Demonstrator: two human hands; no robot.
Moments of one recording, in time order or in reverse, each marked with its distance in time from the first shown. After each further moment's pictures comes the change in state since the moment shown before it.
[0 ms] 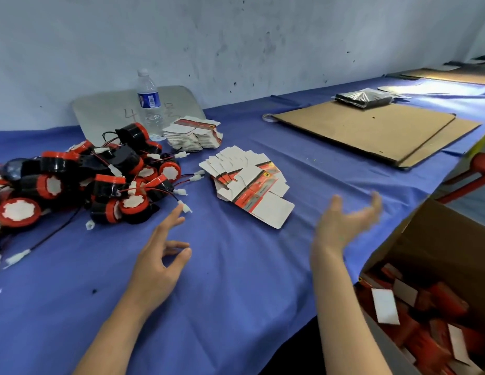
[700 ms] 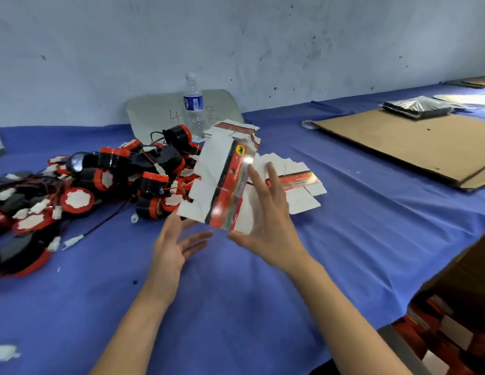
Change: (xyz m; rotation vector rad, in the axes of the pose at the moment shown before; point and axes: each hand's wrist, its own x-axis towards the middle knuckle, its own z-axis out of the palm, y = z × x) left_hand 0.010 0.015 -0.014 -0.634 0.258 -0.270; right_hand -0.088 -0.045 0.050 -0.125 -1.154 -0.571
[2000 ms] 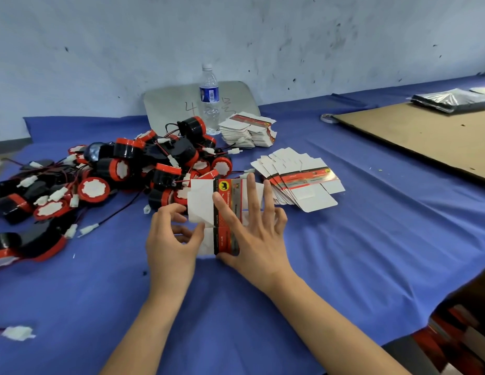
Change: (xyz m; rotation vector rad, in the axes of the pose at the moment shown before) left_hand -0.003 -0.002 -0.005 0.737 0.384 0.381; right_hand -0.017 -0.004 0.048 -0.586 -0.029 -0.127
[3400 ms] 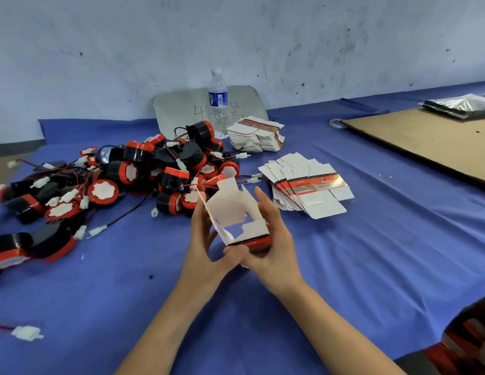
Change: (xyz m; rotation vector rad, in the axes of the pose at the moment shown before) left_hand -0.012 0.013 0.012 -0.571 -0.422 -0.079; right_hand -0.006 0.006 -0.015 1.111 0.059 0.215
